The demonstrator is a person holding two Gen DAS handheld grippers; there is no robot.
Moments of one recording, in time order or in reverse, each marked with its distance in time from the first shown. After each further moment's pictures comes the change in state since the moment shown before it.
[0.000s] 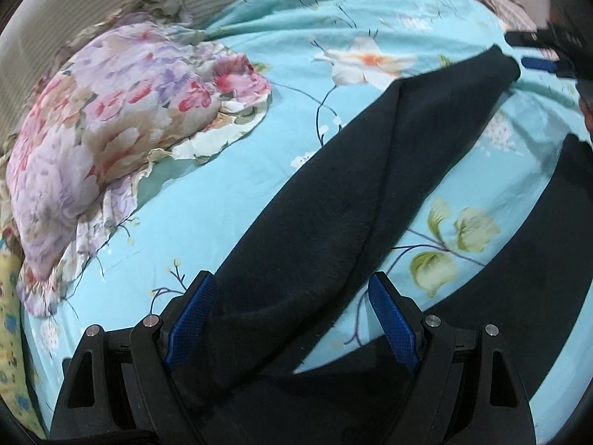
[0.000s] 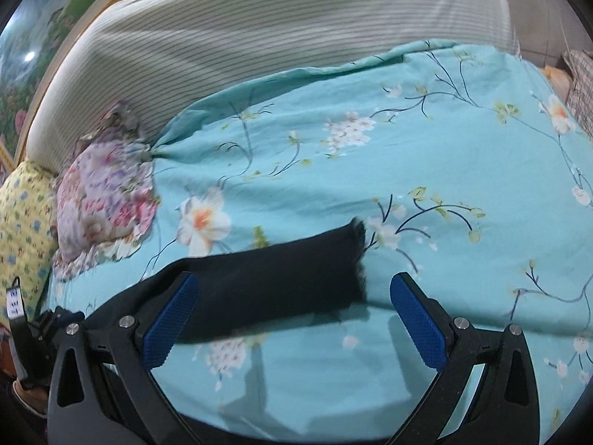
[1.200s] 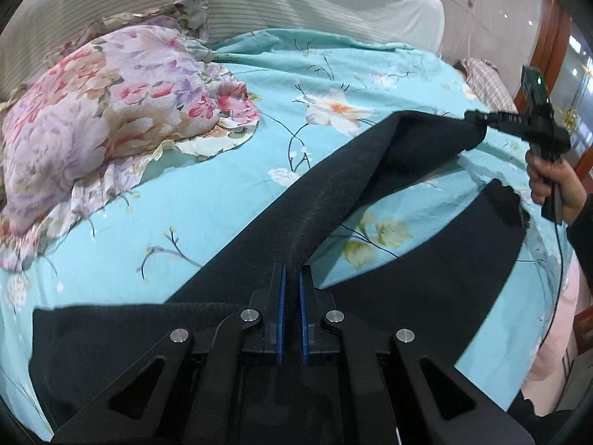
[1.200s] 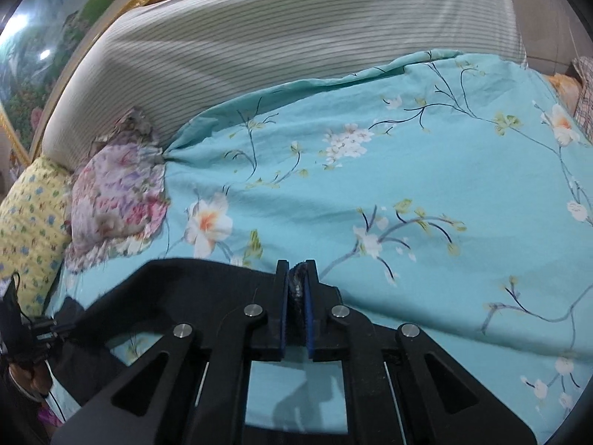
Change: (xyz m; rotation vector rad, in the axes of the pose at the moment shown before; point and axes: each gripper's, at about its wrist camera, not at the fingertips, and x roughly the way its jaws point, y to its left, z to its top) left arm -0.076 0.025 -0.043 -0.164 -0.133 -0.255; right arm -0.027 -0.018 -0.003 -0.054 -0.020 0.060
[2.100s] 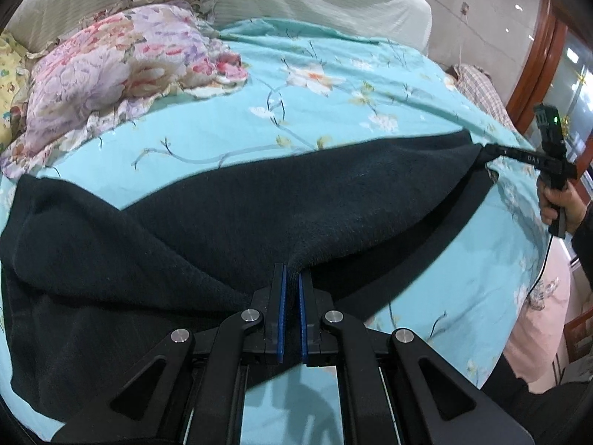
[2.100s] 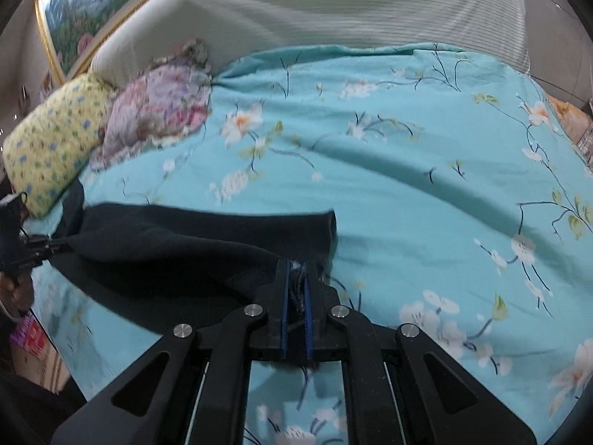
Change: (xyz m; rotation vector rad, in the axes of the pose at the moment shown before) left arm -0.035 -0.031 -0.103 -0.042 -0.014 -0.027; right arm -0.084 -0.014 -0.117 -0.213 0.073 0.028
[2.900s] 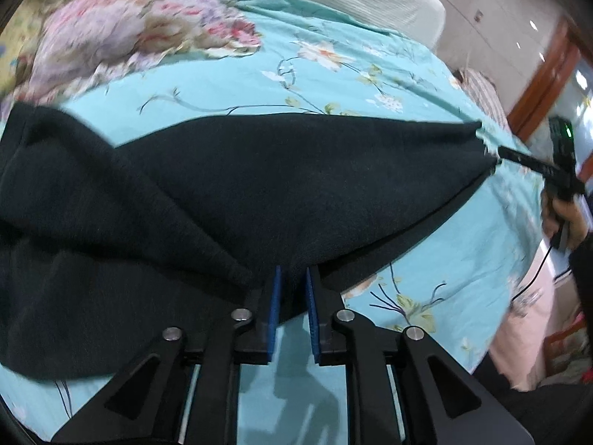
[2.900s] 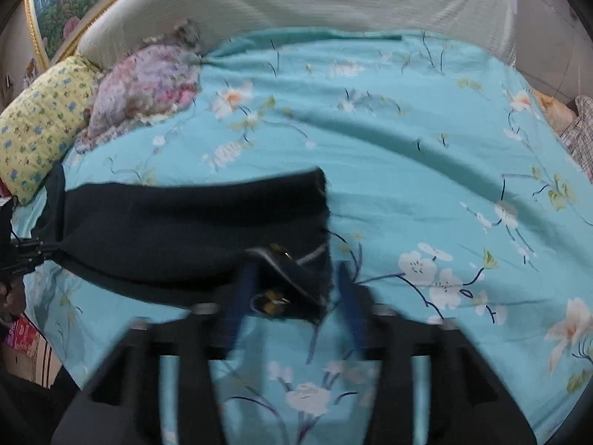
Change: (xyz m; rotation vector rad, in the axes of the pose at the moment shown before) left arm 0.000 0.019 -0.027 -0.121 0.059 -0.062; right arm -0.016 0.021 -0.019 0.004 0.027 -0.086
